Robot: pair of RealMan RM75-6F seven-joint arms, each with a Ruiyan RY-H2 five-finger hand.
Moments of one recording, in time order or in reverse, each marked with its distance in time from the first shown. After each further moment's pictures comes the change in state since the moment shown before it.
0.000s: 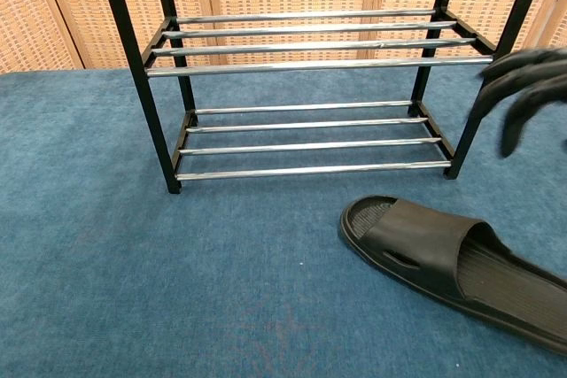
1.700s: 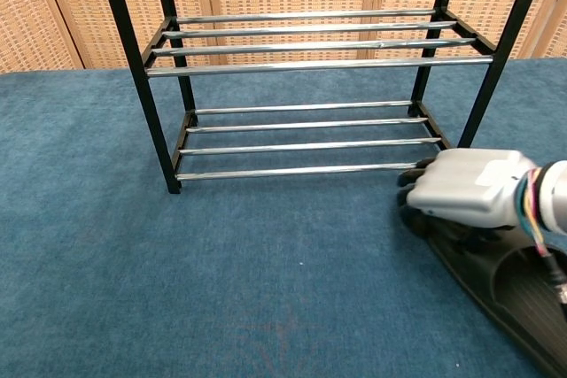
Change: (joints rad) left arm -0.015 0.017 -0.006 -0.001 -0.032 -0.026 -0.044; right arm 0.317 -0.290 0.043 -0.109 1.150 -0.506 -1.345
